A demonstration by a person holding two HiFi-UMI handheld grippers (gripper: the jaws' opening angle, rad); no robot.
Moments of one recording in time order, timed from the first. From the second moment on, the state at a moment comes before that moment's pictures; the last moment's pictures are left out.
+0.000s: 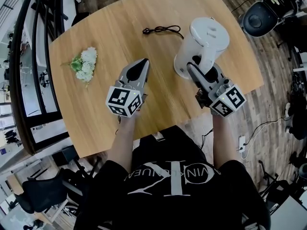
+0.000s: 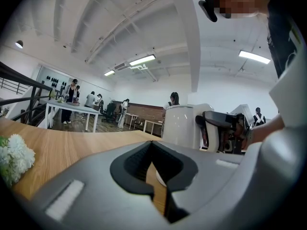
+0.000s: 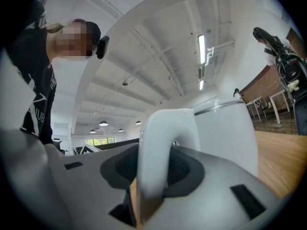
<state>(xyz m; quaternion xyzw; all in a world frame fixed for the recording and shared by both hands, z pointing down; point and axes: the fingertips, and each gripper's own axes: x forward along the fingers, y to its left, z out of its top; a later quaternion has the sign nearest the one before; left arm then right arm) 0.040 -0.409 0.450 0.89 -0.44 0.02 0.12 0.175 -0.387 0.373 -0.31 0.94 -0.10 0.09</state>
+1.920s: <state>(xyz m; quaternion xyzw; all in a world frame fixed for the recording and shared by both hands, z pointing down) 0.022 -0.377 0.449 0.89 -0.43 0.01 0.13 0.161 -0.351 0.408 -0.35 0.93 -0.08 0.00</state>
